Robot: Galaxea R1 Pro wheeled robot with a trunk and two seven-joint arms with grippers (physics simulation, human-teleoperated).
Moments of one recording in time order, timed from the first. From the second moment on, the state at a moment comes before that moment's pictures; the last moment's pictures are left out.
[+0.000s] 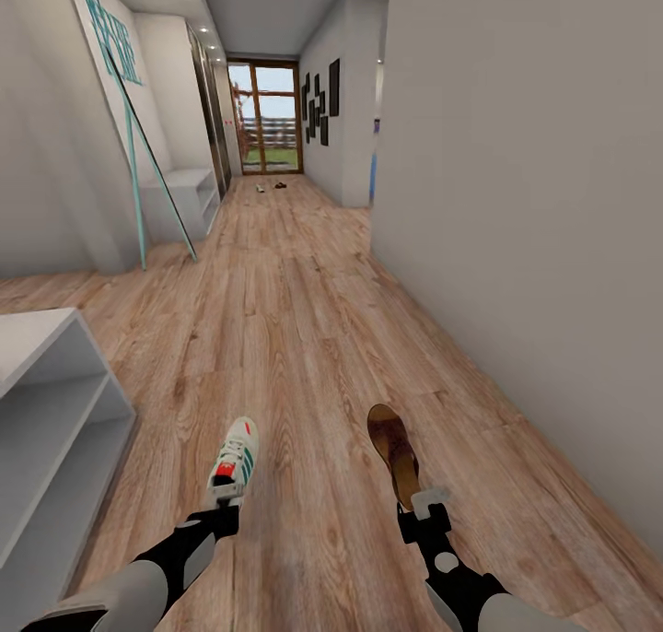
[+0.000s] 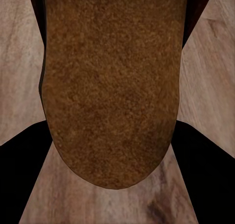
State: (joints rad) left arm -0.70 -0.01 0.12 -0.13 0.02 0.01 0.07; right arm -0.62 0.07 0.26 -0.12 0.08 -0.34 -0.22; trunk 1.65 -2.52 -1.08
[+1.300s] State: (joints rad) left arm -0.70 -0.01 0.12 -0.22 0.02 -0.10 0.07; right arm -0.62 0.07 0.27 -0.09 0.08 -0.34 -0.21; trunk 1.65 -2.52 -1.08
